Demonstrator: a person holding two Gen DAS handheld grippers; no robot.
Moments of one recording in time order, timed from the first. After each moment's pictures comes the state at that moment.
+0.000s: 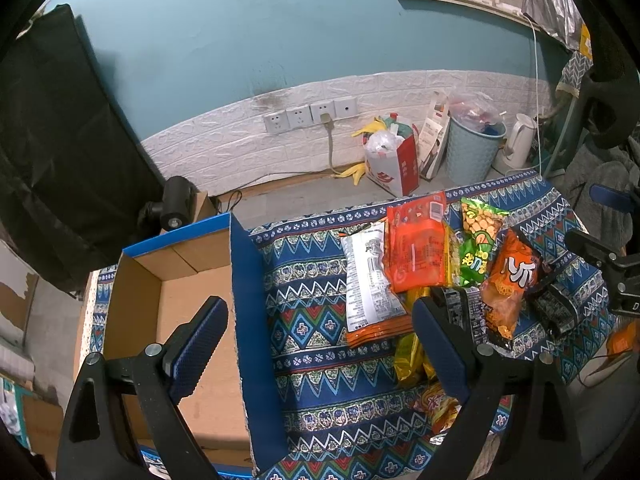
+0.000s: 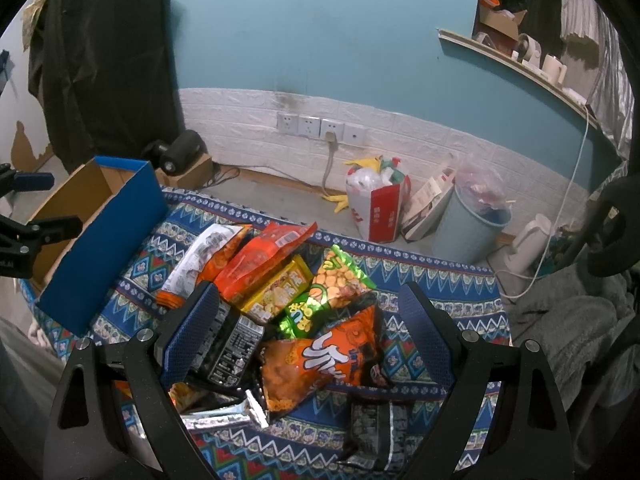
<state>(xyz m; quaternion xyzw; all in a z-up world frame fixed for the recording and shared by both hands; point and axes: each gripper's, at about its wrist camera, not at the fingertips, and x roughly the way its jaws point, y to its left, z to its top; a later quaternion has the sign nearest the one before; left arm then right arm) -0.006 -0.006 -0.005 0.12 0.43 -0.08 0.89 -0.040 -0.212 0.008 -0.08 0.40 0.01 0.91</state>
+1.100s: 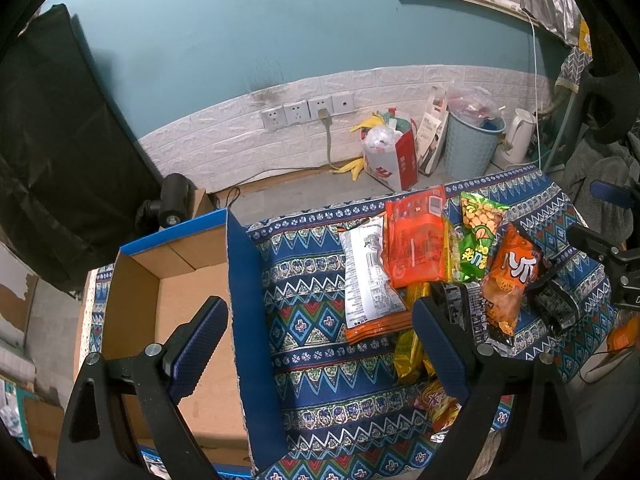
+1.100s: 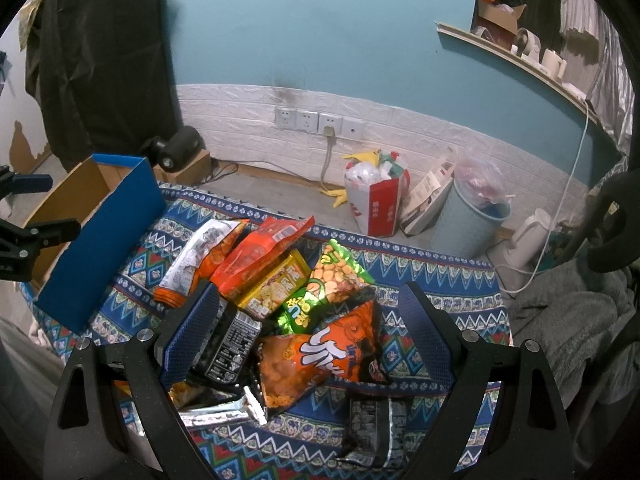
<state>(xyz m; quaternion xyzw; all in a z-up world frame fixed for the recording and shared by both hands) -0.007 -0.009 -0.008 0.12 0.43 -0.08 0.89 -0.037 -0.214 0.004 -0.08 0.41 0.01 0.91</state>
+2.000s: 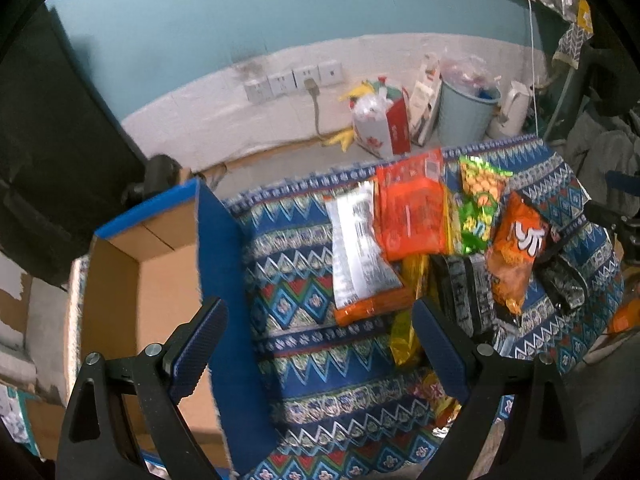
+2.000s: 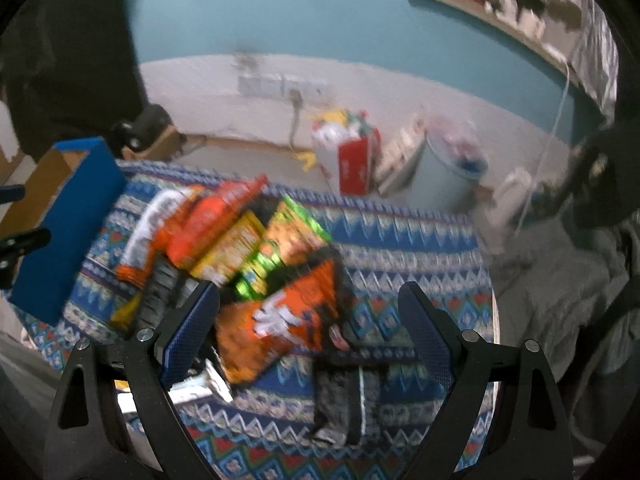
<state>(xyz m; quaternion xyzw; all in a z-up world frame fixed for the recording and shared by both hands) 0.005 -0.019 -0.049 0.14 0.49 -0.09 0.86 -0.032 -0.257 -0.021 -0.05 0.48 -0.05 0.88</state>
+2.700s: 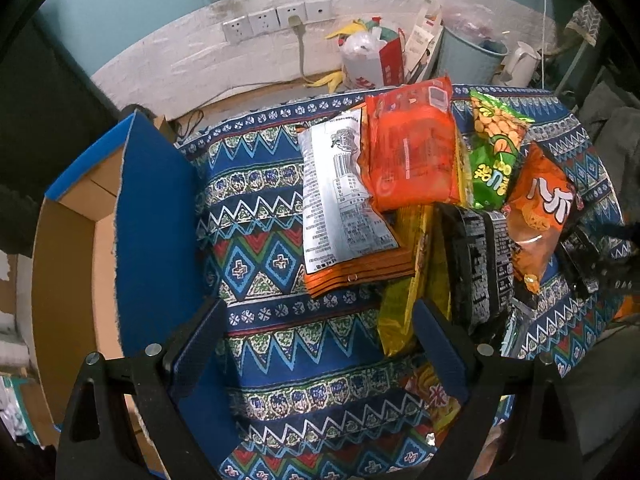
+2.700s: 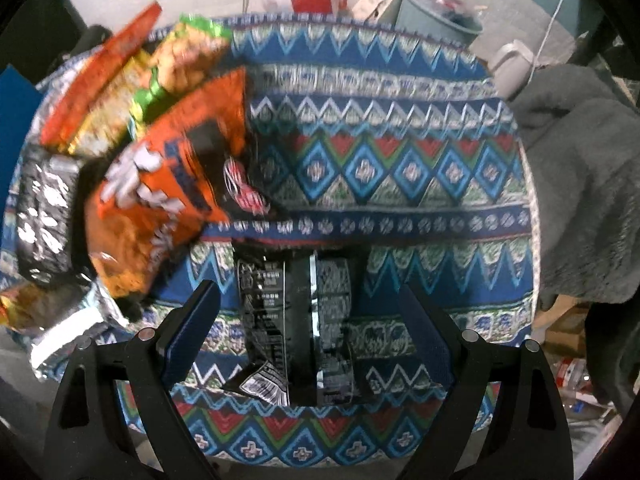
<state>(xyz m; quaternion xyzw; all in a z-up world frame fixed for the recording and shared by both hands) 0.034 -0.034 -0.110 0.13 0.57 -0.09 0.80 -0.044 -0.324 -0.142 -0.01 0.65 -0.10 0.76</state>
